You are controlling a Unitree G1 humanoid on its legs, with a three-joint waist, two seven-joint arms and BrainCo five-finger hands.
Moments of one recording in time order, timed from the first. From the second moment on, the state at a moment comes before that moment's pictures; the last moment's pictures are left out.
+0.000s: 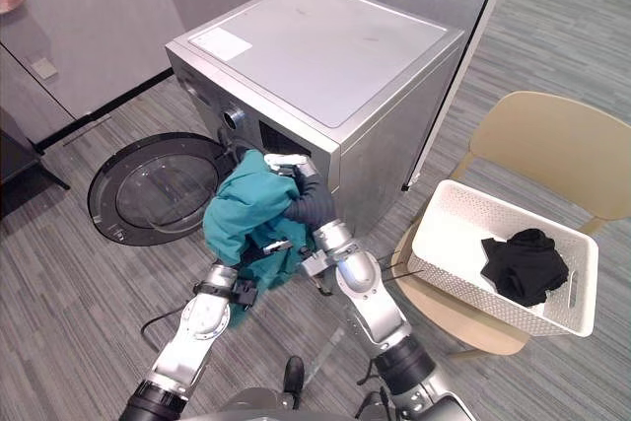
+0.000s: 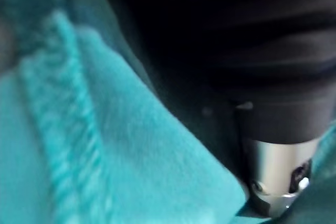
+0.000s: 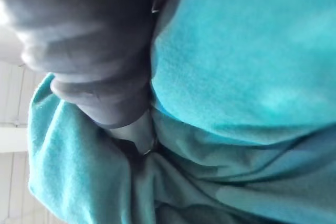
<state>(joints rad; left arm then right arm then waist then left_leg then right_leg) 0.00 0.14 -0.28 0.04 0.25 -0.29 0.20 -0.27 -0.08 0.50 -0.05 0.31 -0.28 0.03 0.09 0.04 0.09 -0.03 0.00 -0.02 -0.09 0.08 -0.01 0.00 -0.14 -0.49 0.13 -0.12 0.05</state>
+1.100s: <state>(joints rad) 0.18 0.14 -0.11 0.37 0.09 -0.28 0.23 0.03 -0.27 0.38 0.10 -0.10 -0.26 0.04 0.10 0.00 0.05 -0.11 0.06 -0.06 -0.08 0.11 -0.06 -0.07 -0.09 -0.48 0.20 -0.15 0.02</state>
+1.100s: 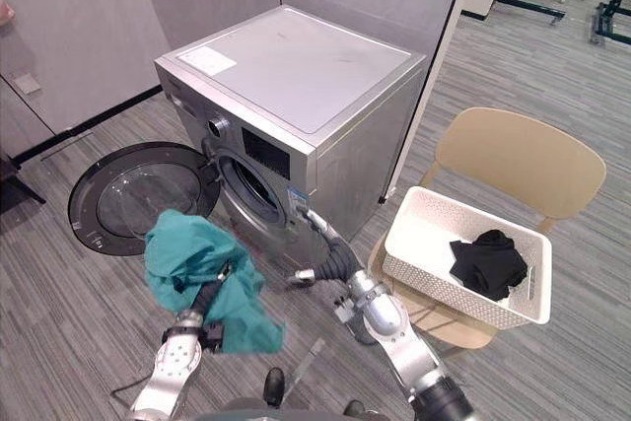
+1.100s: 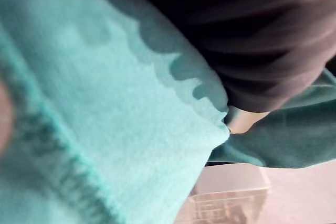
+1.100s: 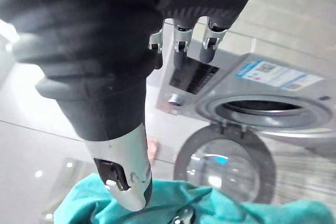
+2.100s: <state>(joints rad) 0.14 0.13 -0.12 0.72 0.05 -0.22 0.13 0.04 -0.11 0.11 0.77 -0.15 -0.17 -0.06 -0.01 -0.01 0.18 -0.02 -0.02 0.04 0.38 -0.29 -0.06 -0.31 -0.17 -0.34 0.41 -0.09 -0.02</state>
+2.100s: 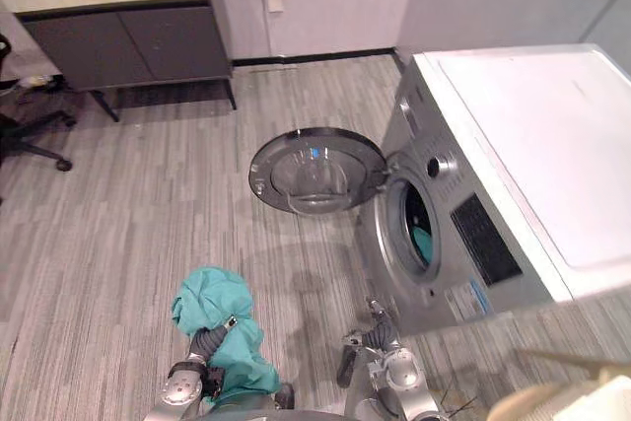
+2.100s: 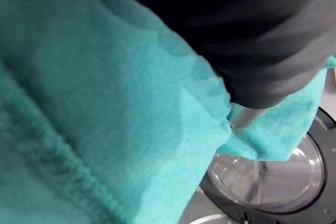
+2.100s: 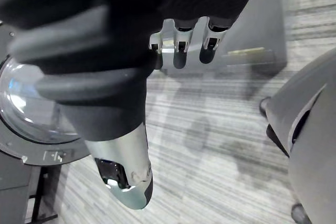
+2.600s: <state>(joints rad) 0.00 0.07 -0.23 0.79 0.08 -0.22 0.11 -0.02 -0.11 0.08 0.80 -0.17 -0.17 -0.10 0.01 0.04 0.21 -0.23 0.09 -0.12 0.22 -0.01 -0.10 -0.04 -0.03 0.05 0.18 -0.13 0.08</state>
